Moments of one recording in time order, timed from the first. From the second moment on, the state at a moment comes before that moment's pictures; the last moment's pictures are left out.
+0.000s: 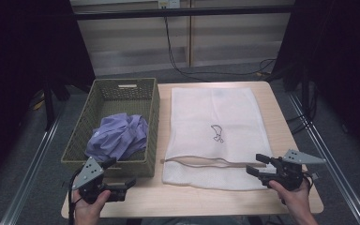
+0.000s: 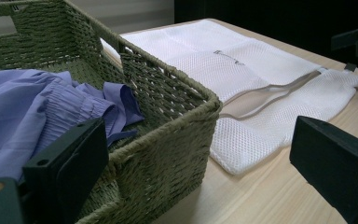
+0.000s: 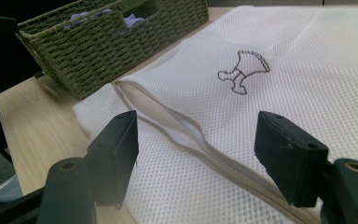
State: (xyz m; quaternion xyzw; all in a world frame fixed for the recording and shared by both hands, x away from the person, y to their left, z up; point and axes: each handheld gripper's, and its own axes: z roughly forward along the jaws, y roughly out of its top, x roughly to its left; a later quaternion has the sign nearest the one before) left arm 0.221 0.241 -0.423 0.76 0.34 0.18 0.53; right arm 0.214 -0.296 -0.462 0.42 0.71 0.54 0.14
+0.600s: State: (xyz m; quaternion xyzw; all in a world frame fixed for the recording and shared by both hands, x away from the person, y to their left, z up) left arm 0.219 0.245 -0.419 0.74 0.35 0.18 0.54; right arm 0.224 -0.282 -0.465 0.40 0.74 0.53 0.08
